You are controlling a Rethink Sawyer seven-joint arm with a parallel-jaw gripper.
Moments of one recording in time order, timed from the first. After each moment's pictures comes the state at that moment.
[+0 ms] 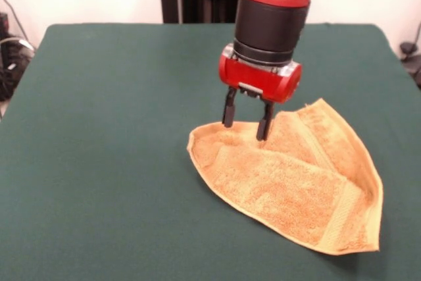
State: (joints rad) arm 0.00 -0.42 -0.19 1.47 0.17 0.32 2.07
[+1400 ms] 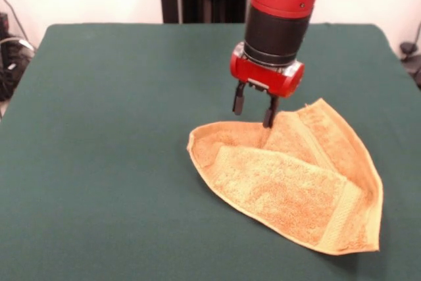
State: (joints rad) arm 0.04 -0.39 -0.21 1.57 0.21 0.32 2.07
